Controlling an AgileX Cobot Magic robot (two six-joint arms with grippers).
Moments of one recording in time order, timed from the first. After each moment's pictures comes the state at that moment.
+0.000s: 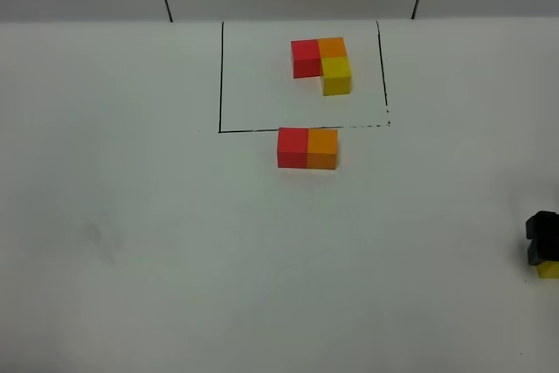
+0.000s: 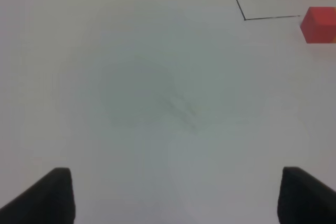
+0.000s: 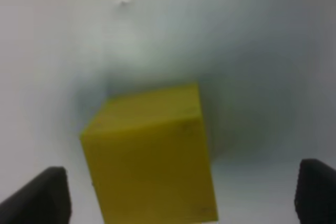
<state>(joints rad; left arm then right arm) -0.02 -0.01 -0.51 -0.14 1.06 0.04 -0.19 1.60 -0.63 0.06 0.53 -0.02</state>
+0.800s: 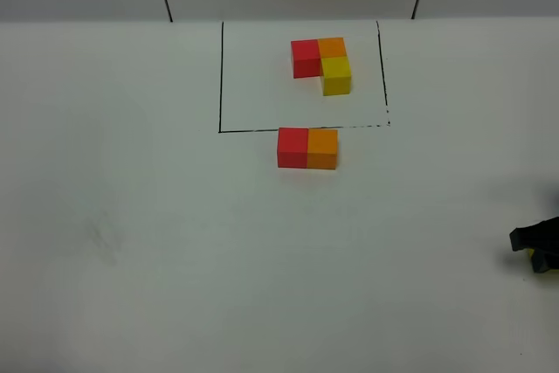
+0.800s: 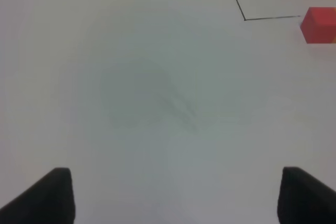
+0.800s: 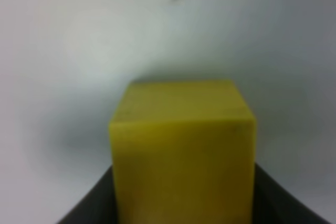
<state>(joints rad) -0.02 -0.01 -0.51 -0.14 1.06 0.05 -0.13 1.65 -0.63 0.07 0.51 -0.11</state>
